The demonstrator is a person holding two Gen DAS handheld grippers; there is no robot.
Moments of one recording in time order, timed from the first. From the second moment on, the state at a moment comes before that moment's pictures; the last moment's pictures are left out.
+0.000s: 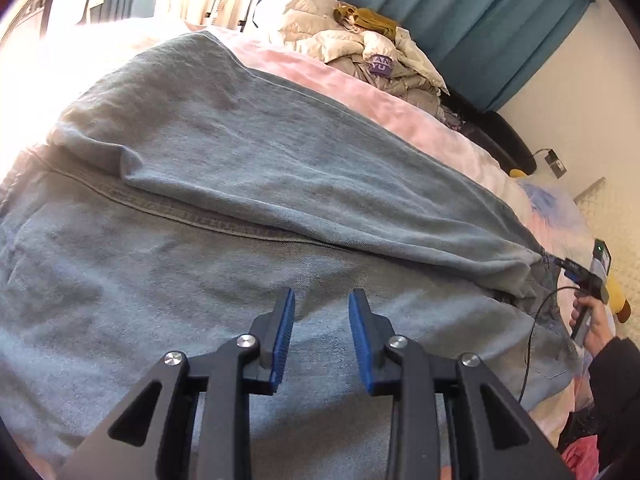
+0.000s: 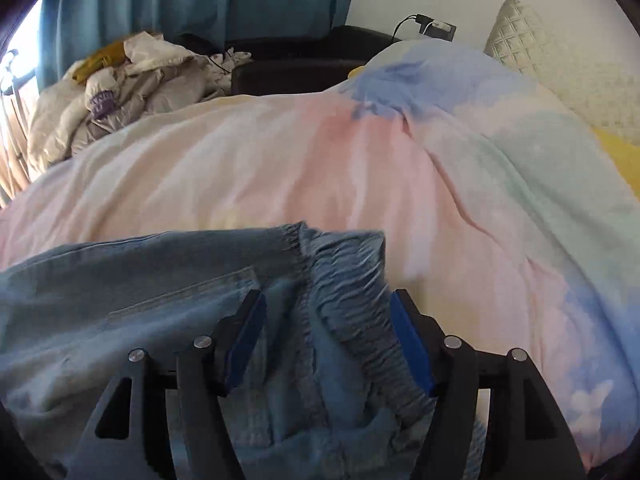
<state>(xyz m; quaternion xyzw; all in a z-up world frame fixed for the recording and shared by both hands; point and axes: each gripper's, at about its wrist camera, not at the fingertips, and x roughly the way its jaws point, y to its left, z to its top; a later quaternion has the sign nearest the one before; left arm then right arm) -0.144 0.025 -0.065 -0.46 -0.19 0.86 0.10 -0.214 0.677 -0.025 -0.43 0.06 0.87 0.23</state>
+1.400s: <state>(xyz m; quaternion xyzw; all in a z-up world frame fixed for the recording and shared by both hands) -0.020 -0.151 -0.149 -0.47 -0.61 0.64 -0.01 0.070 0.708 -0.038 -0.38 0.43 0.78 0.26</state>
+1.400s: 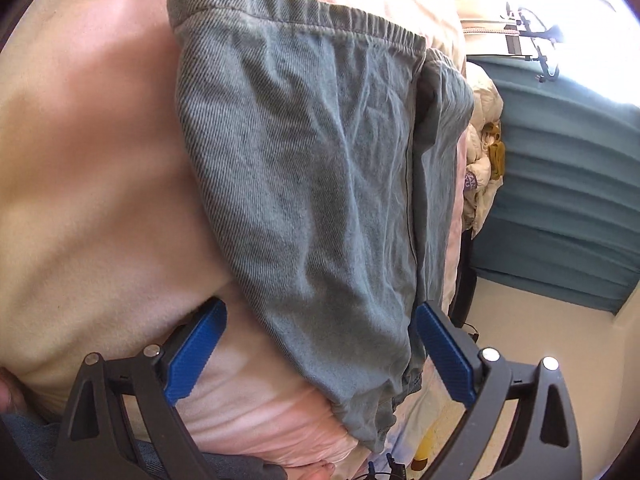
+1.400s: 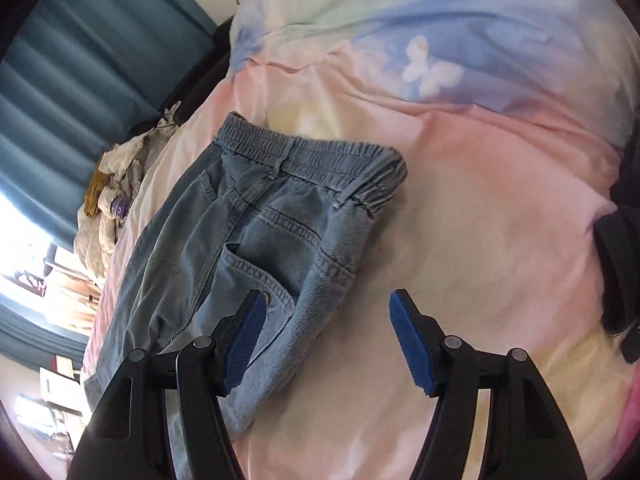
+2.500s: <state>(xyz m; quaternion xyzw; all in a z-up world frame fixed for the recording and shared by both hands) -0.054 -0.143 -0.140 -0.42 -0.60 0.68 0.02 0.059 0.744 -0.098 -0.26 0.56 0.74 0.26</state>
